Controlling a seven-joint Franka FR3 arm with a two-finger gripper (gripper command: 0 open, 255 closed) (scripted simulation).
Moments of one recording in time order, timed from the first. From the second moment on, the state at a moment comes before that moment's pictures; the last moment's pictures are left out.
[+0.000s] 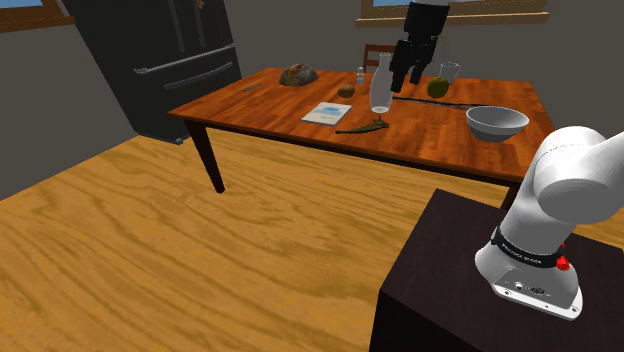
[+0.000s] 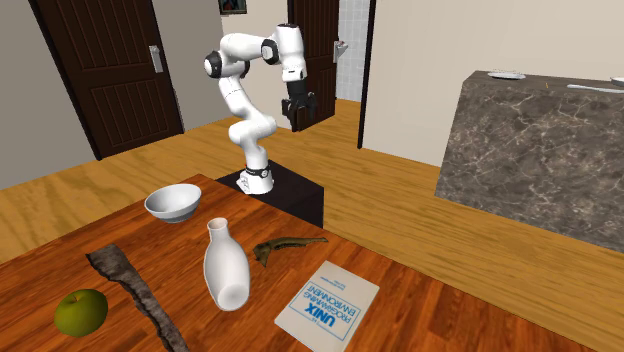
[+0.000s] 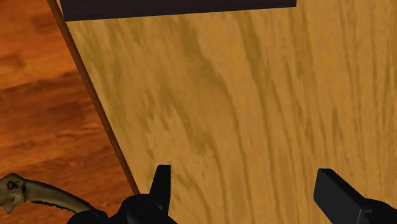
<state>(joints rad) 0.00 -0.78 -0.01 -2.34 0.05 1.69 0.10</state>
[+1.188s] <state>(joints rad) 0.05 -0.33 -0.38 -2.21 -0.04 1.88 -0.60</state>
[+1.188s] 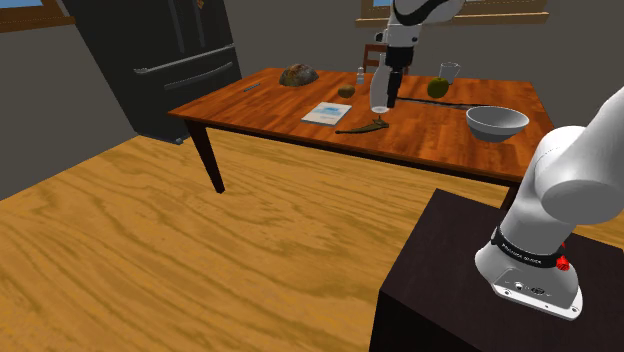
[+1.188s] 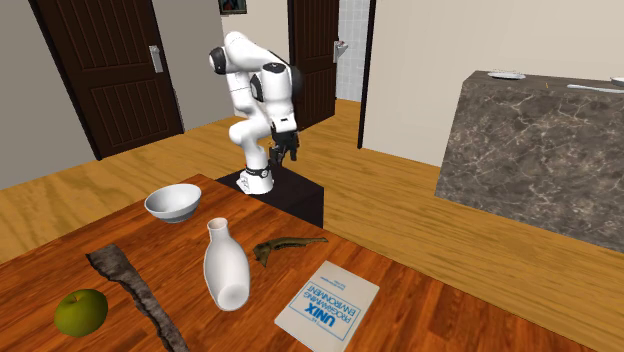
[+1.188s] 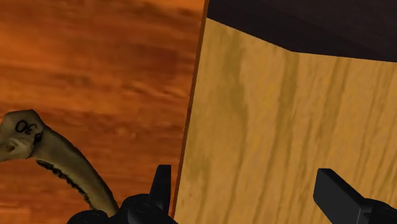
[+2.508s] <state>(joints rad) -0.07 0.51 -0.44 -1.57 0.19 1.88 -1.34</state>
